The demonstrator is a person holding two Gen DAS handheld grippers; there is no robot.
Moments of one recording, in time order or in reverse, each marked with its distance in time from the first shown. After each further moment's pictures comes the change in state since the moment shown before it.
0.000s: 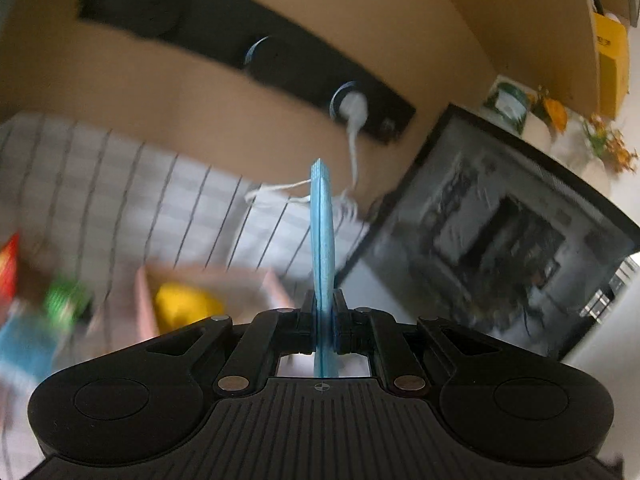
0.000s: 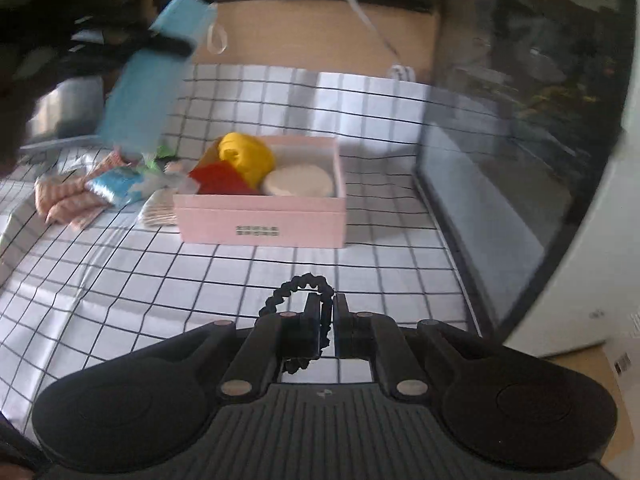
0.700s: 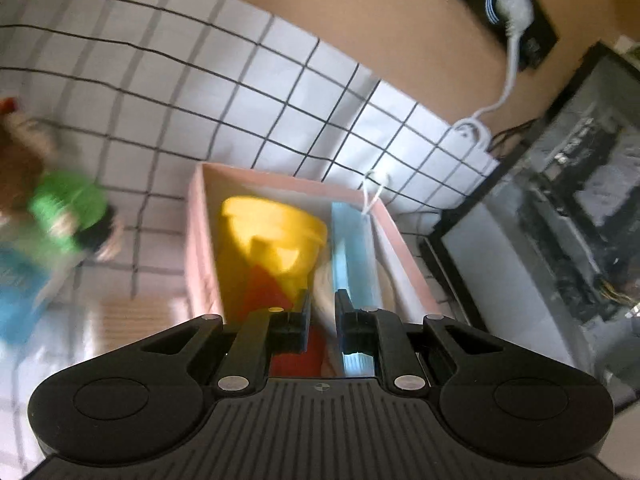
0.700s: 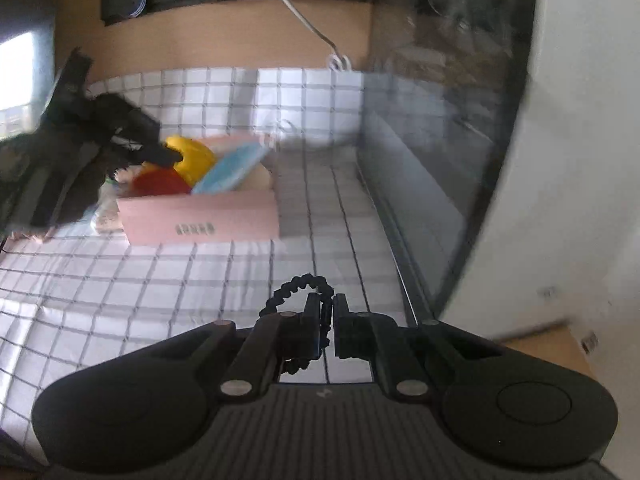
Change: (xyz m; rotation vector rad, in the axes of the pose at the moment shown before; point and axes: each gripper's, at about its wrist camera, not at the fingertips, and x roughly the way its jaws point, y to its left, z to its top) left arm 0.075 0.086 -0.059 -0.146 0.210 0.182; right arm 0.002 -0.043 -0.006 0.051 0.001 -0.057
